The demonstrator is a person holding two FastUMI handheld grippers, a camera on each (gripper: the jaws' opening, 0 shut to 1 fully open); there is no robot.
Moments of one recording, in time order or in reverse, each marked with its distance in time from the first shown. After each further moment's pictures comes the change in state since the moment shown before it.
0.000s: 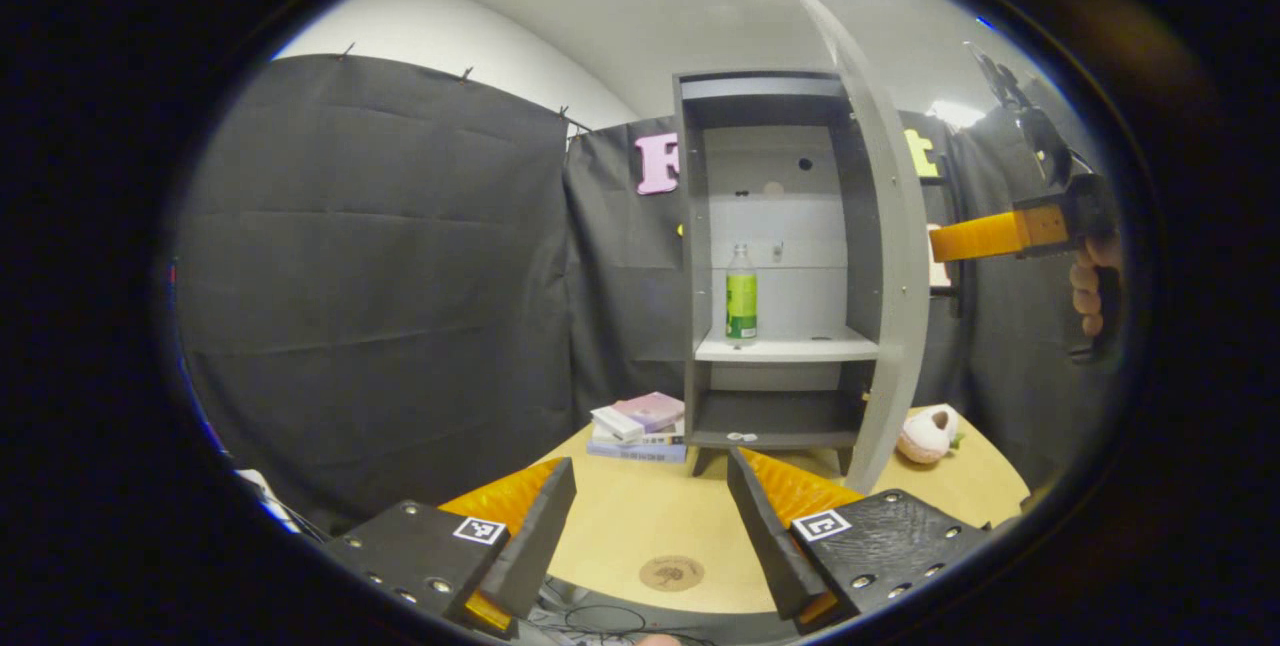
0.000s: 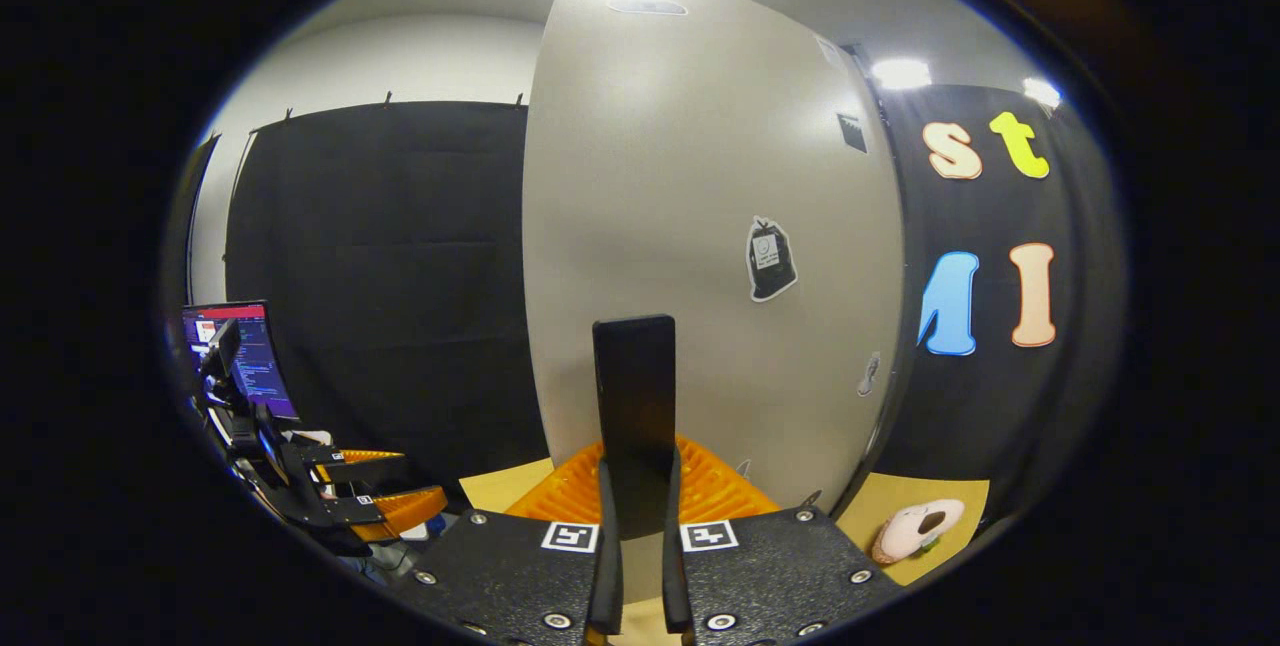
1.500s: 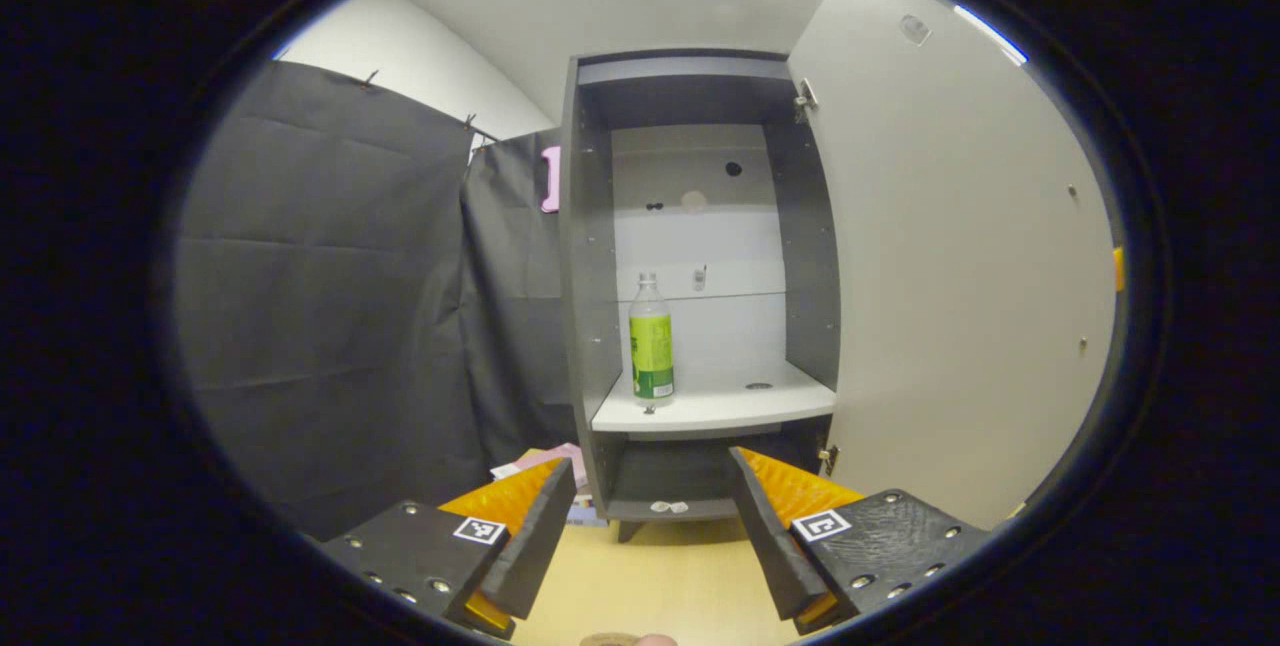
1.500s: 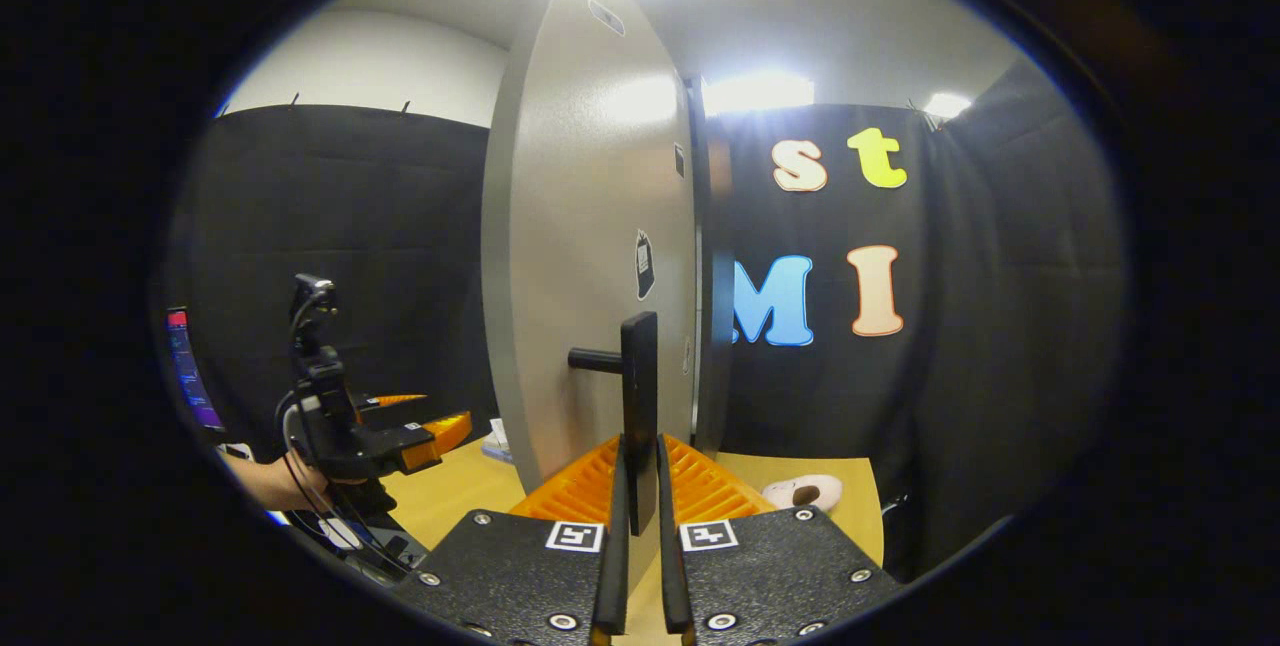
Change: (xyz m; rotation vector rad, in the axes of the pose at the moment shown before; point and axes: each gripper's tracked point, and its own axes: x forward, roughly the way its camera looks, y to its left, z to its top) left arm 0.196 -0.109 0.051 0.054 -0.078 -0.243; right arm -0.095 -0.067 -0.010 0.025 -0.052 -0.396
